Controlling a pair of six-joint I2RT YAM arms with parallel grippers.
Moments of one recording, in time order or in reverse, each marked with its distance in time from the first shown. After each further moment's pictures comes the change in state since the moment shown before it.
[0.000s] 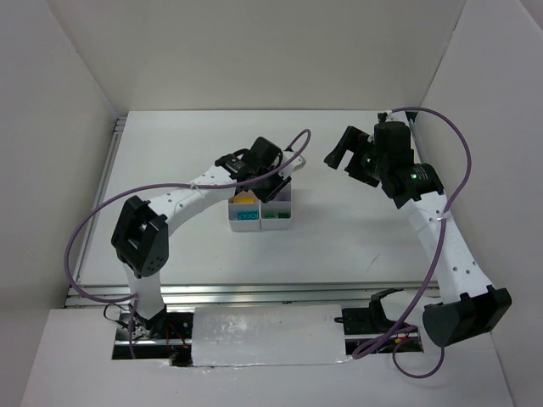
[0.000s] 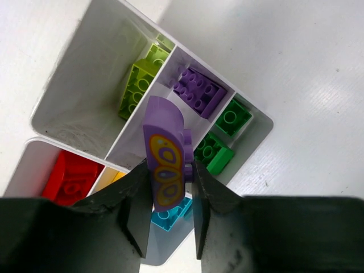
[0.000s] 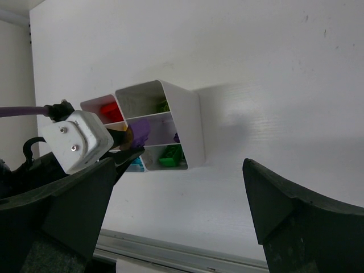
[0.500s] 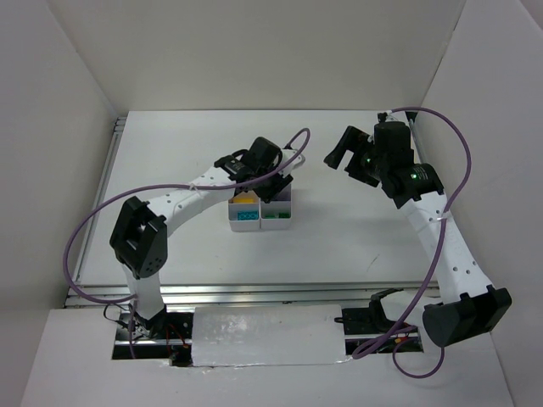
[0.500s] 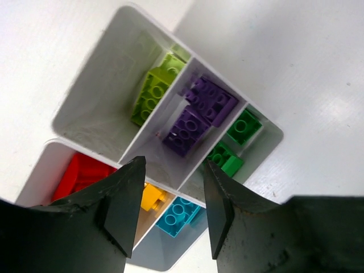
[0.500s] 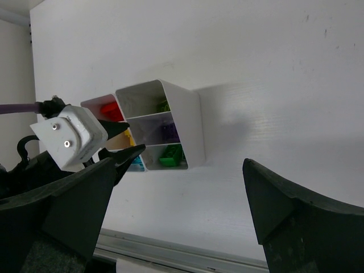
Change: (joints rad) left arm 0.000 -0.011 -0.021 0.055 -0.034 -0.005; right arm 0.000 0.000 0.000 0.000 -0.003 0.000
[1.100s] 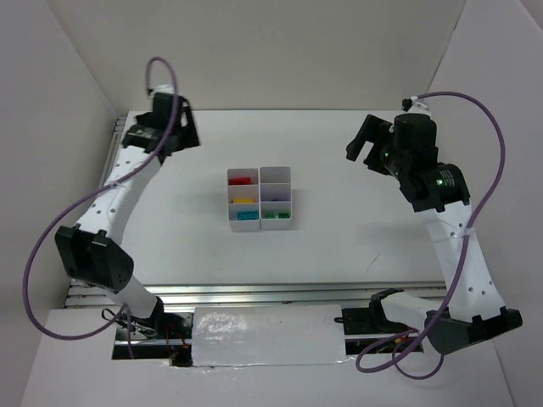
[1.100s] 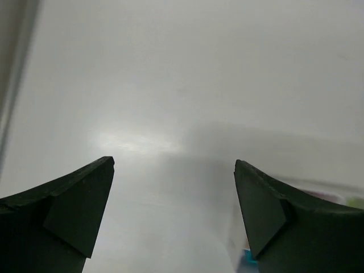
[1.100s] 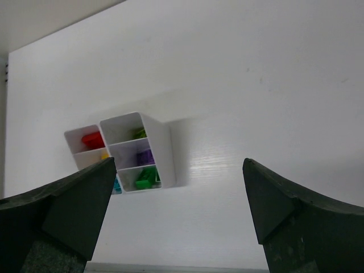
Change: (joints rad) left arm 0.356 -0.197 0.135 -0.142 -0.413 -0.507; right arm 0.000 -0.032 0.174 -0.122 0.163 -0.101
